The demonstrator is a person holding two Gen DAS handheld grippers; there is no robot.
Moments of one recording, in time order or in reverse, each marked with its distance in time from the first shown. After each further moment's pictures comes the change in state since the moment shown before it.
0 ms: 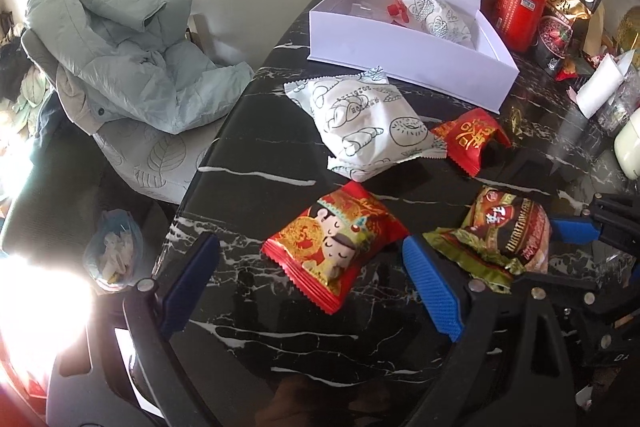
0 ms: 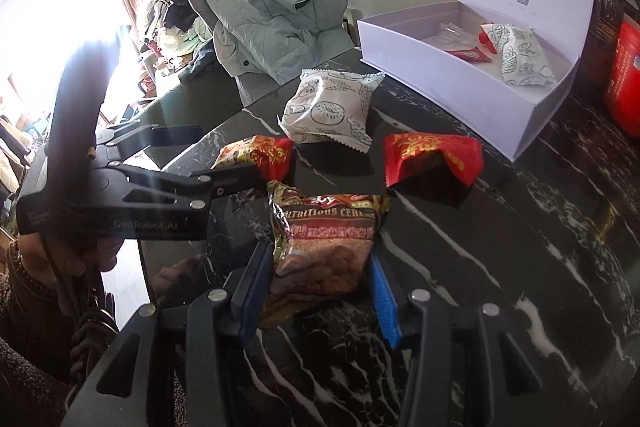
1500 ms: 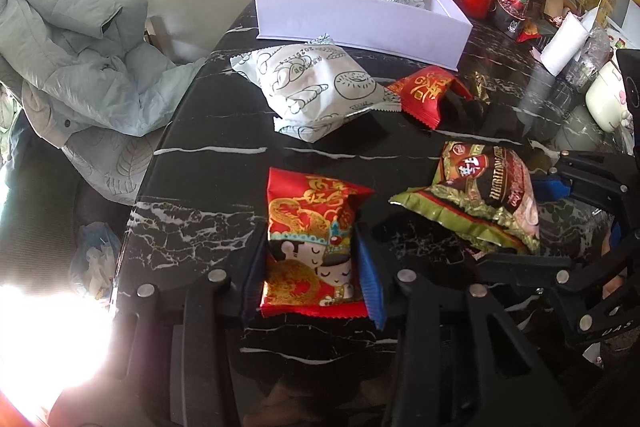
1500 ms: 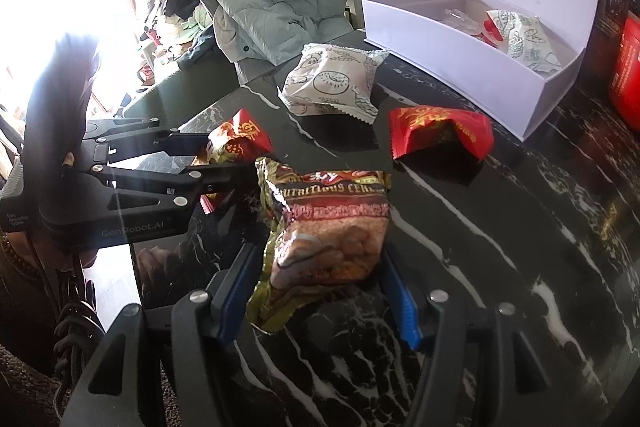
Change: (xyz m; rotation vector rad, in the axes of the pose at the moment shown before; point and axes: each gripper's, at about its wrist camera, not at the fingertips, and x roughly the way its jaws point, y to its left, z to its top) left arm 0.004 -0.015 -0.021 0.074 0.033 -0.101; right arm 0.015 0.003 -0.014 -0.024 0.028 -0.015
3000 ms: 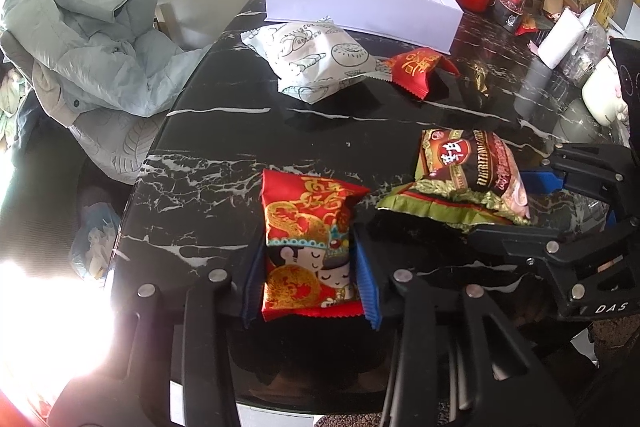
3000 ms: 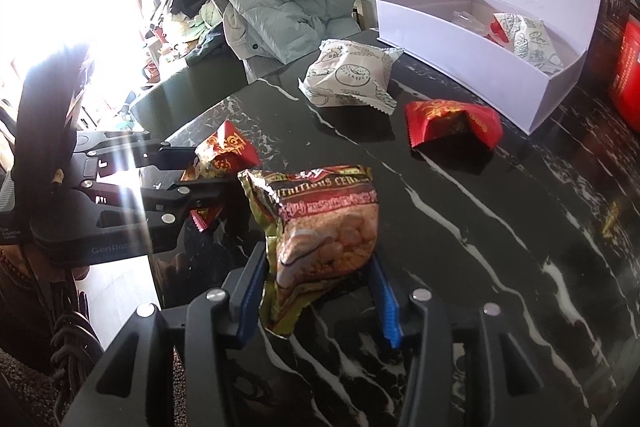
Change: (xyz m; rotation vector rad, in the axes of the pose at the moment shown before) left arm -0.018 -0.005 -0.026 -0.032 0.022 0.011; right arm -0.003 0.012 -0.011 -0.011 -0.001 0.018
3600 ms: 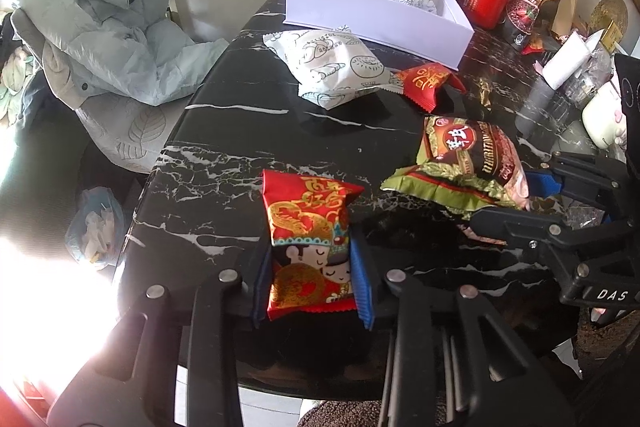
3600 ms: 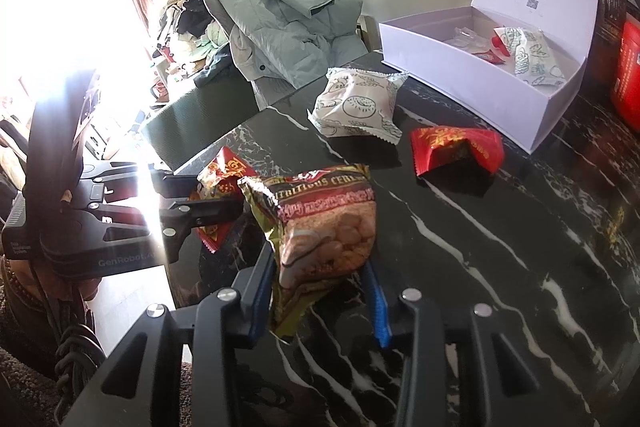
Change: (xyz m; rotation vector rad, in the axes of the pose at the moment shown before) left arm -0.014 0.010 0.002 -0.071 0.001 -0.004; right arm -0.015 0.003 0.011 0.018 -0.066 0.037
